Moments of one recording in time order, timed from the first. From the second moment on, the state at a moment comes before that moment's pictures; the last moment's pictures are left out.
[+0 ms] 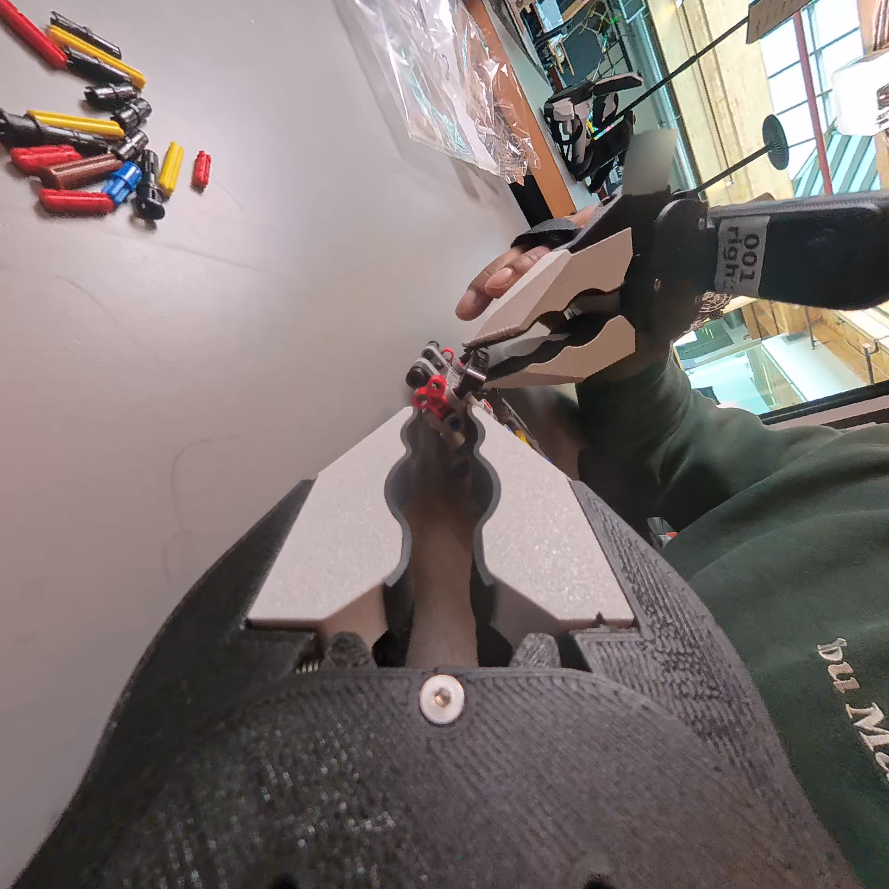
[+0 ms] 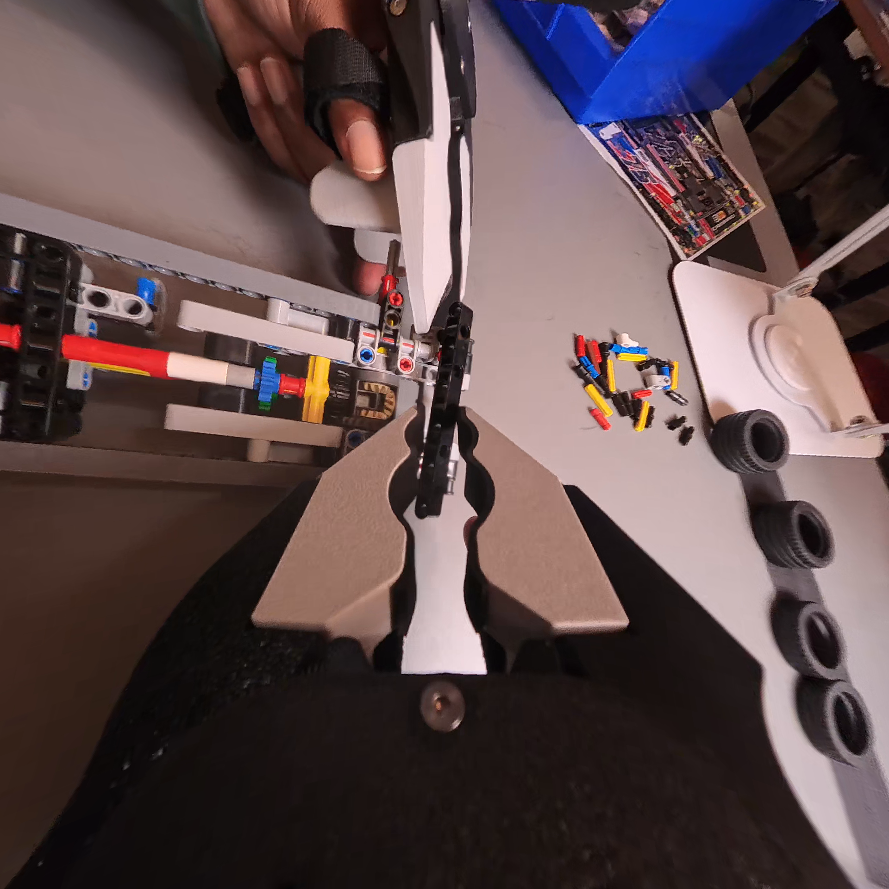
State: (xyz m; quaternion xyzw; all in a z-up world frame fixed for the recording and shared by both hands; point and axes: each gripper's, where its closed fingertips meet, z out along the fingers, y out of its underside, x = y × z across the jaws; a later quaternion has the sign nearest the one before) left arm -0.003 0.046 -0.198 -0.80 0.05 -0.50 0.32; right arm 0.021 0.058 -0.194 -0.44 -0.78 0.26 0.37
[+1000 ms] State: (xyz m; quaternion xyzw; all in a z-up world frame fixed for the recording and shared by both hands) left arm -0.005 0.052 -0.179 -0.77 0.25 -0.39 0.43; right arm 0.018 0.057 -0.185 -0.44 -0.76 0.29 0.38
